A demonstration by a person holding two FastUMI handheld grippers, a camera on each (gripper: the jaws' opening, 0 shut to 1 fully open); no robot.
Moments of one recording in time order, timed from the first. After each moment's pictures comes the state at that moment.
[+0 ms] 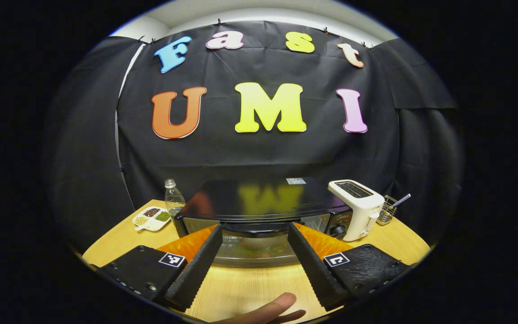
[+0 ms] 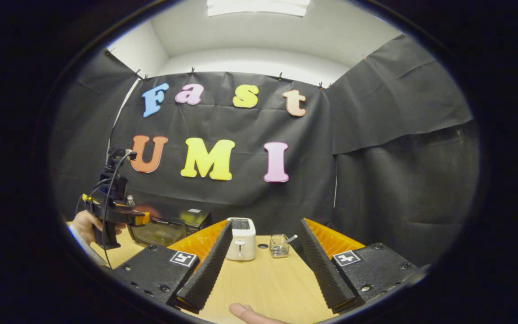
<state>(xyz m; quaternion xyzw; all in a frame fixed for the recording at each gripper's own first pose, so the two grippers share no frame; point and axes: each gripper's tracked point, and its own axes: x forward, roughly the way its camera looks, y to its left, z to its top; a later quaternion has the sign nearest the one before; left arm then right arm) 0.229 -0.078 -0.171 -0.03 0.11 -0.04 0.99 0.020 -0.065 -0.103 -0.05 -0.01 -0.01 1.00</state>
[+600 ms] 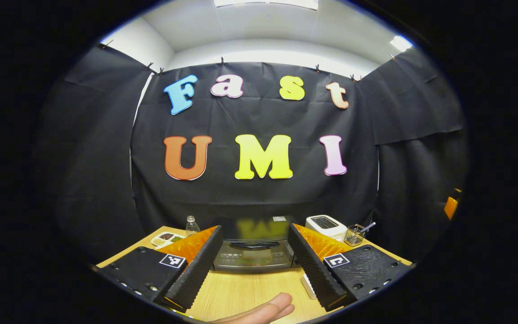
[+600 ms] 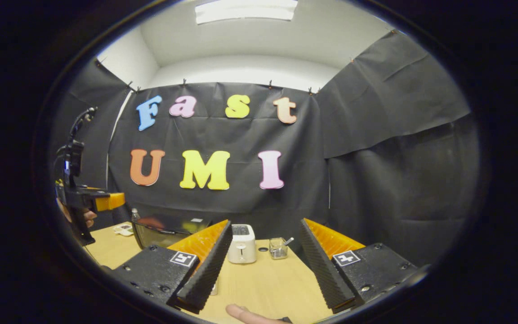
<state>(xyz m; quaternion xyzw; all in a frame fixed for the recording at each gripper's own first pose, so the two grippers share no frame) 0.077 -0.058 -0.032 -0.04 0.00 -0.05 1.00 -0.025 -0.066 -0.073 -0.01 -0.03 -0.02 1.00</state>
